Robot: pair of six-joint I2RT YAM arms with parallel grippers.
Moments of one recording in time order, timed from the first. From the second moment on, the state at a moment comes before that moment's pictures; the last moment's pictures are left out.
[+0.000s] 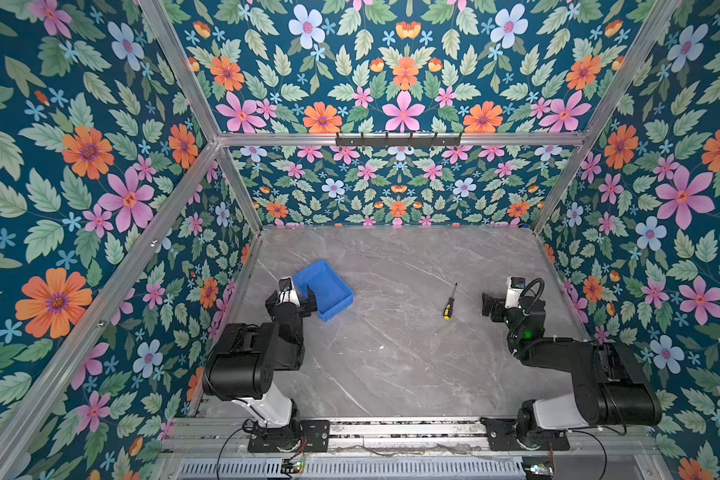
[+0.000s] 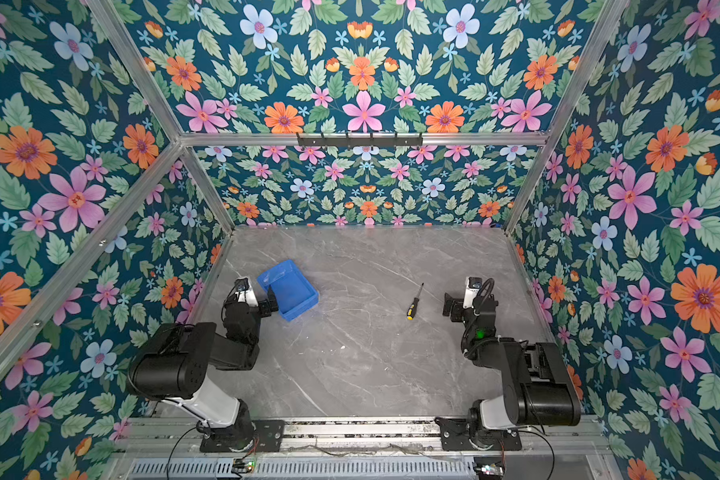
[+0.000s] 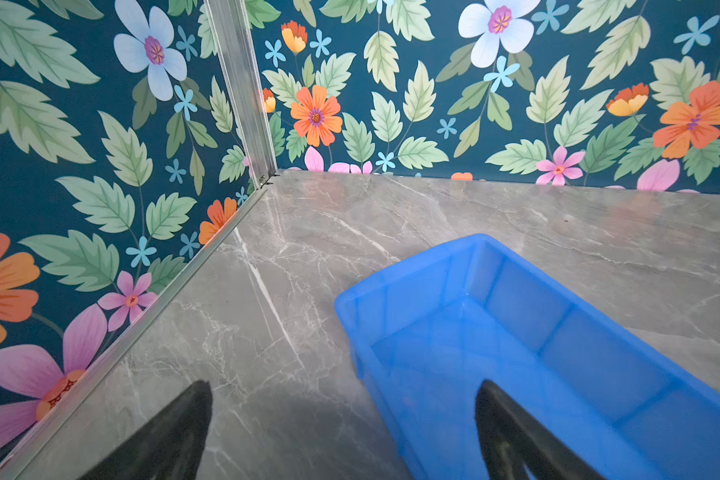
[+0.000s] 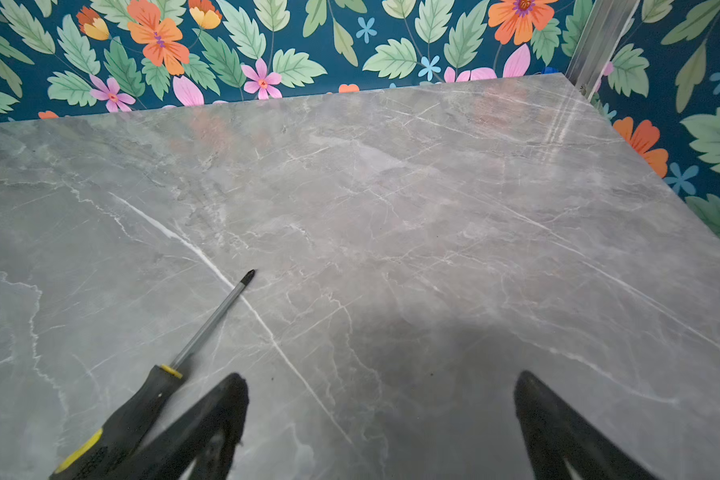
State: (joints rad) left arm -0.04 1.62 0.28 1.17 -0.25 0.00; right arm -0.04 1.44 0.31 0.74 -0.07 0.06
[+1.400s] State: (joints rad) left arm -0.07 1.28 0.24 0.99 -0.22 0.06; right arm 0.01 1.16 0.37 0.49 0.01 0.09
